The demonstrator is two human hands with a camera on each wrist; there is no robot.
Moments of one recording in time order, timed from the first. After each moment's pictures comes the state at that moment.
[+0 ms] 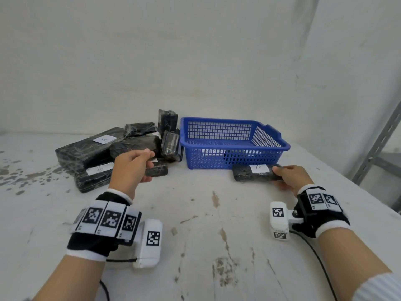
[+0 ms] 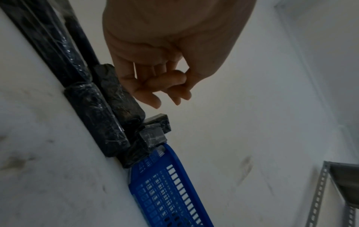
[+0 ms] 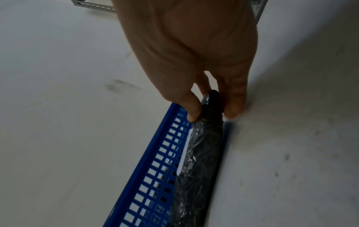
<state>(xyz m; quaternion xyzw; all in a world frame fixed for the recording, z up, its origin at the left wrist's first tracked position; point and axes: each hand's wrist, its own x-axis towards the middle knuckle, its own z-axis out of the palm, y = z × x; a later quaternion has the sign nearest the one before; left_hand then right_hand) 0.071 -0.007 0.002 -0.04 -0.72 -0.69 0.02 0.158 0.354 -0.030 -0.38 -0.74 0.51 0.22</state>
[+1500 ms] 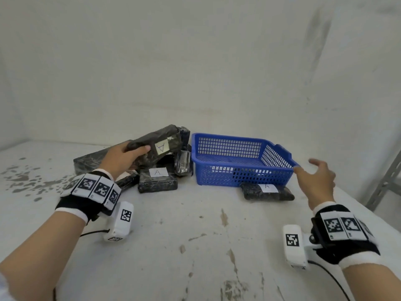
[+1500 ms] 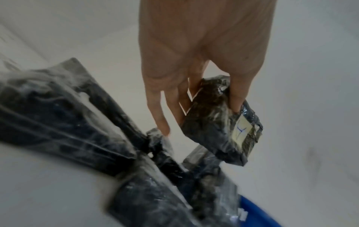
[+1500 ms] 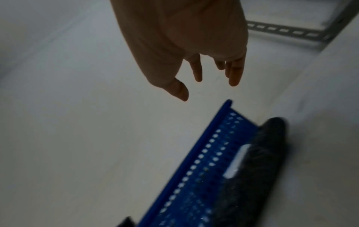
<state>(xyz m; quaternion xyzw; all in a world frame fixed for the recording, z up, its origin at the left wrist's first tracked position) -0.008 -0.055 0.020 -0.10 -0.76 -0.64 0.04 0.174 0.321 0.021 -0.35 -0.74 0.42 0.38</state>
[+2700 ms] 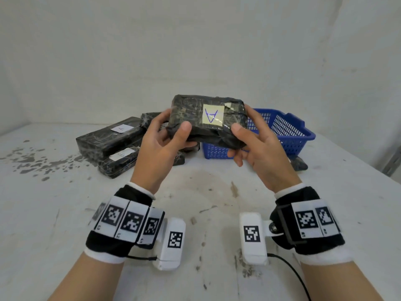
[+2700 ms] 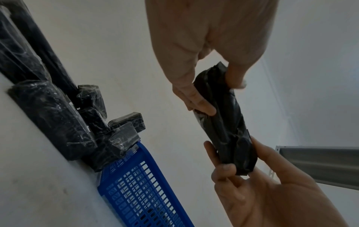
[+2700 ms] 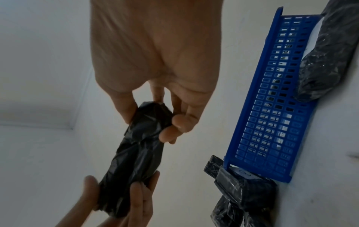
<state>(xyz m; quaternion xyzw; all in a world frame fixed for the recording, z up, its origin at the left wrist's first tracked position) 0.110 -0.002 0.018 -0.25 -0.56 -0.79 0.05 0.169 0.180 0.023 0.07 -0.68 0.69 0.23</state>
